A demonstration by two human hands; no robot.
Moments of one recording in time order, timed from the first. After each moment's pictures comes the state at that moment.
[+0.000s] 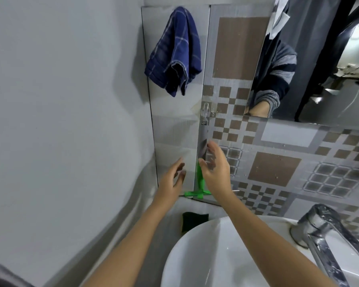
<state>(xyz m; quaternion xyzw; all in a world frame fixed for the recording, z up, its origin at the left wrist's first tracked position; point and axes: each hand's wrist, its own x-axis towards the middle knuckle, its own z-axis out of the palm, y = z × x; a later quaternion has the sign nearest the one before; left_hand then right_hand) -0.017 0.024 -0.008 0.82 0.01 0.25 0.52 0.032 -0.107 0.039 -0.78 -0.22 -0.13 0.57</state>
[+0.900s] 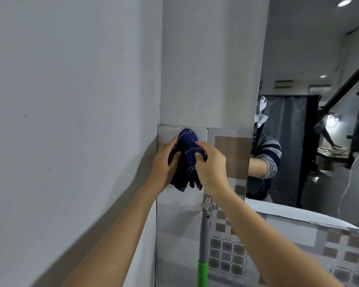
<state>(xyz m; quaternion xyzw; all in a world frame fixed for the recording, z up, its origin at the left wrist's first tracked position) 0.056 0.083 0.250 0.79 -0.13 0.45 0.41 0.057 -0.057 0.273 -0.74 -0.28 -0.27 0.55</state>
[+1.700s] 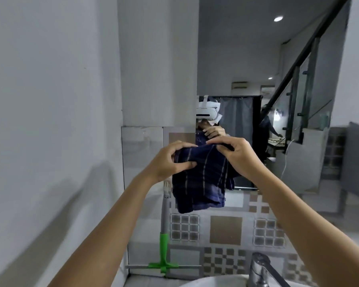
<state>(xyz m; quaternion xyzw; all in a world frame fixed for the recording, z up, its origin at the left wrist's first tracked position) -0.041 -0.041 0.290 0.82 -0.29 0.22 0.44 -0.015 -0.252 0.305 -0.79 -0.33 -0.28 0.43</state>
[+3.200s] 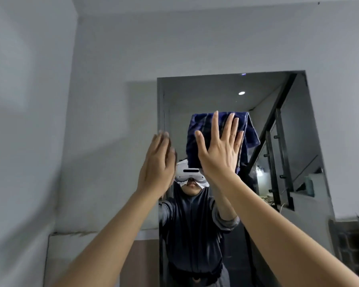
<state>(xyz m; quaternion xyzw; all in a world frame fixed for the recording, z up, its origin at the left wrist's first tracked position) 0.120 -0.115 0.479 0.72 -0.22 0.61 0.25 0.132 -0.262 0.502 -0.72 -0.11 -0.63 0.28</state>
